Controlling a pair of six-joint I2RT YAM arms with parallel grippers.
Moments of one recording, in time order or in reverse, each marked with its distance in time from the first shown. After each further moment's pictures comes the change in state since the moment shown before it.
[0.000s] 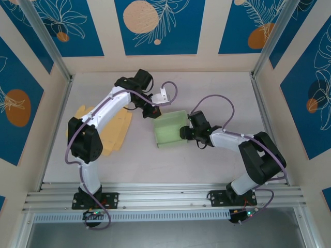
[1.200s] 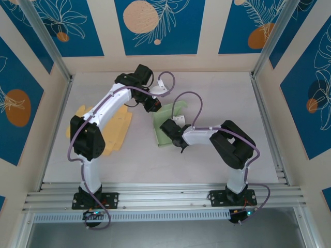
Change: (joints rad) left arm 0.009 0.045 0.080 0.030 -0.104 -0.287; right arm 0.277 0.313 0.282 -0.302 0.688 0.091
